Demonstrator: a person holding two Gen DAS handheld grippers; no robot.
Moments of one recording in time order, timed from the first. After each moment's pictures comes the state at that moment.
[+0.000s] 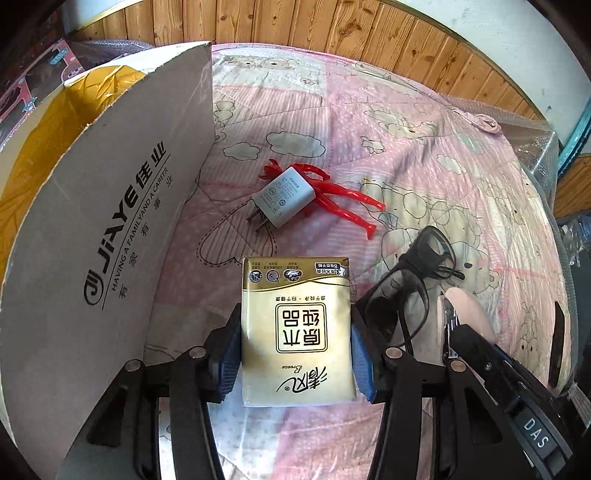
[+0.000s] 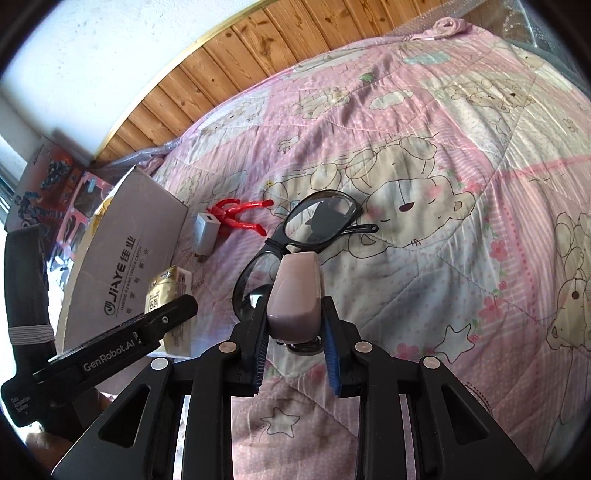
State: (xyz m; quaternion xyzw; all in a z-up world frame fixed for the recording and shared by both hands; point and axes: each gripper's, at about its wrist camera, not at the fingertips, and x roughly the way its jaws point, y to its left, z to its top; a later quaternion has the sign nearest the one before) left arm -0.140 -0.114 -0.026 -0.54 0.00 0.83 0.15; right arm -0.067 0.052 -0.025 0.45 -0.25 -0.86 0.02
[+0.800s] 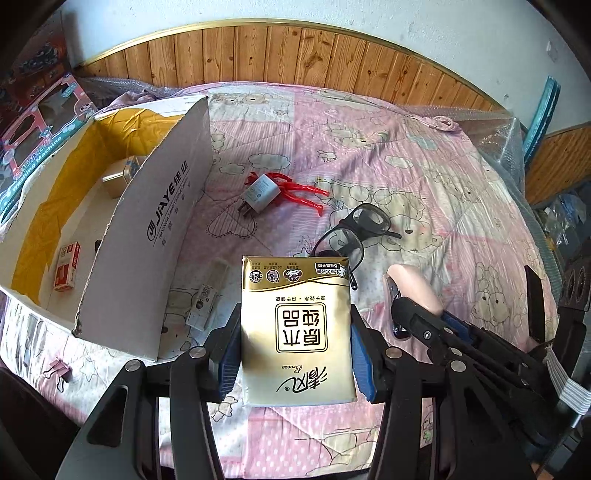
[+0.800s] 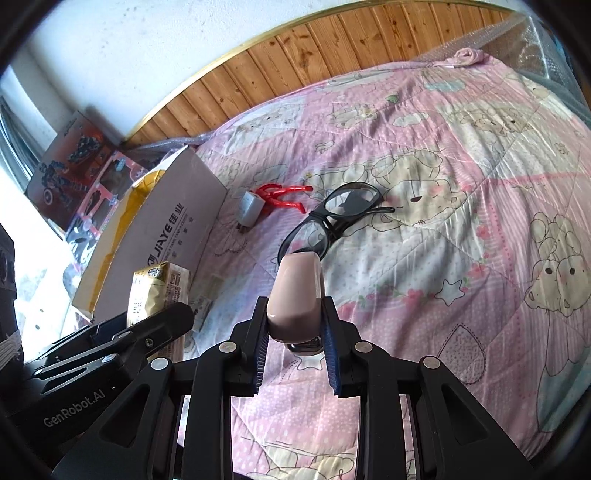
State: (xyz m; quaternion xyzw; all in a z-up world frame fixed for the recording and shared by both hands) left arm -0.047 -0.121 0.035 -0.49 0.02 0.85 0.18; right arm -0.009 0.023 0.010 0.43 -0.21 -0.88 0.06
